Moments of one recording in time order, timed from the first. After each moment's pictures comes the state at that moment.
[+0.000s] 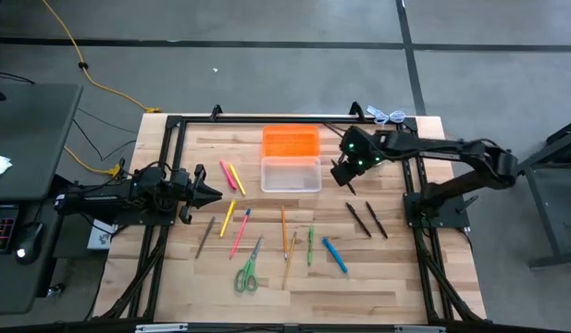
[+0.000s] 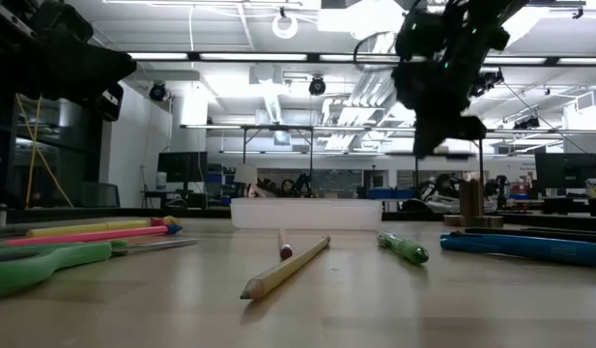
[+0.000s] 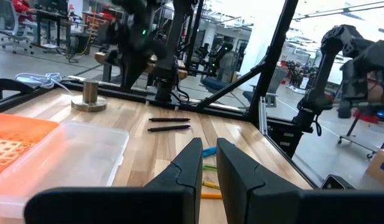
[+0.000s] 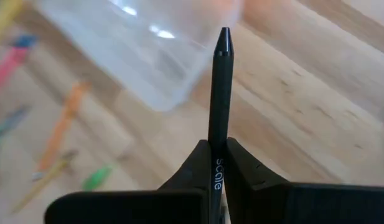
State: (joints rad) left arm 0.06 0.01 0.02 0.06 0.16 -0.22; right arm -0.39 1.28 0.89 -0.66 -0.18 0.60
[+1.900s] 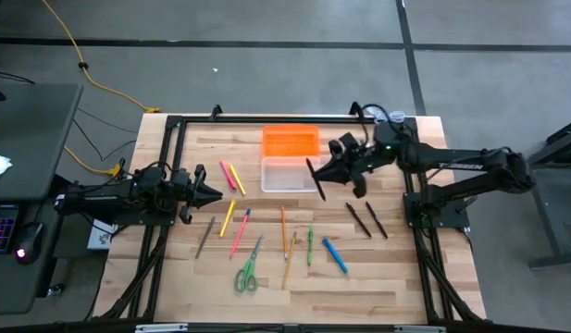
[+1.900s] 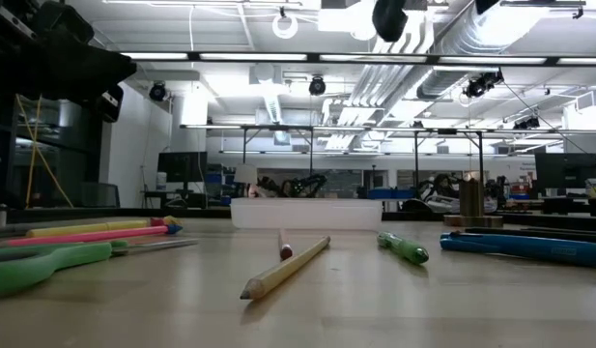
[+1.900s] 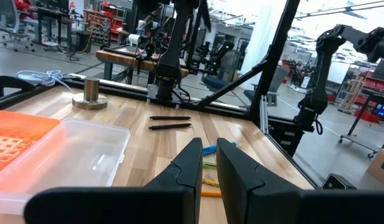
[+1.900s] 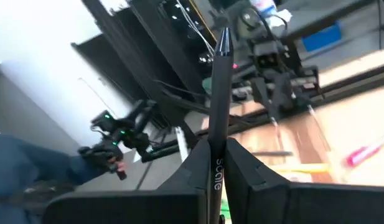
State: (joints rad) left arm 0.06 0.01 0.02 0.05 0.16 -0.22; right arm -0.20 1.16 0.90 0.20 -0.52 0.51
